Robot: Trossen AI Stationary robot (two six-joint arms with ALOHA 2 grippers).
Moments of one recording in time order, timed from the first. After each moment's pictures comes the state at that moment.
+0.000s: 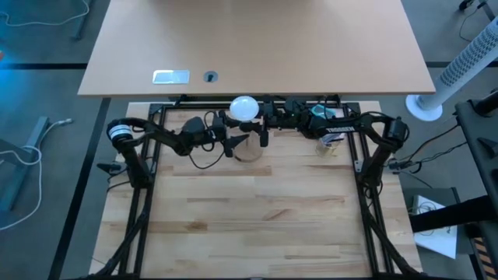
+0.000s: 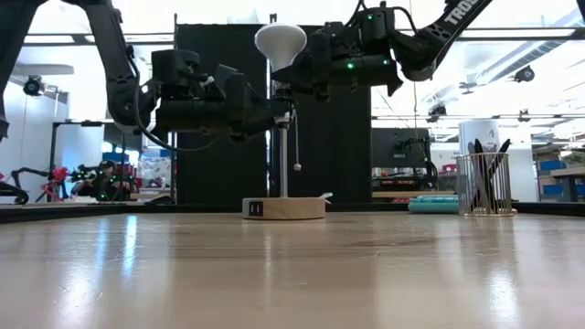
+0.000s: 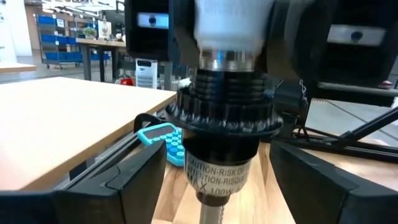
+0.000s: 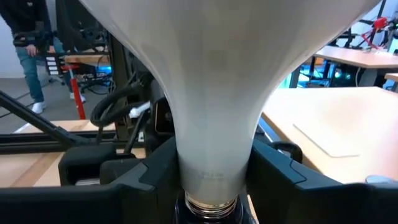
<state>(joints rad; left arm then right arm) 0.45 1.75 0.54 1.31 0.26 -0.11 -0.40 1.70 0.99 0.72 -0.34 -0.02</state>
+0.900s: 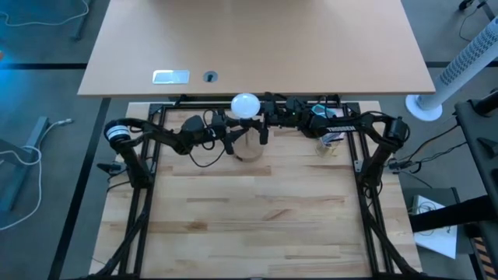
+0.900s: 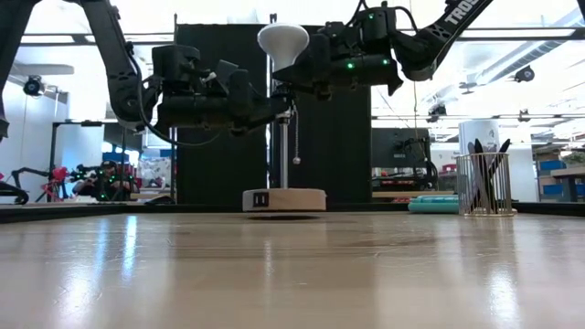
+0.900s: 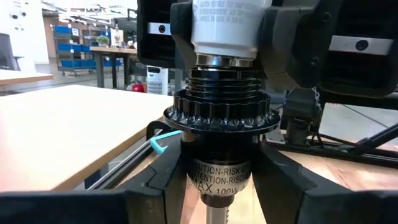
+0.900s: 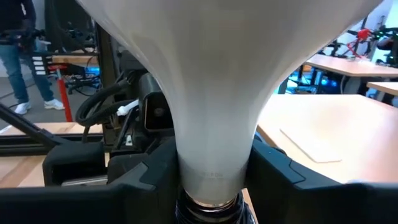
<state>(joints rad) 0.45 1.72 0.56 1.30 0.22 -0.09 -0.41 1.69 0.99 0.72 -0.31 -0.04</state>
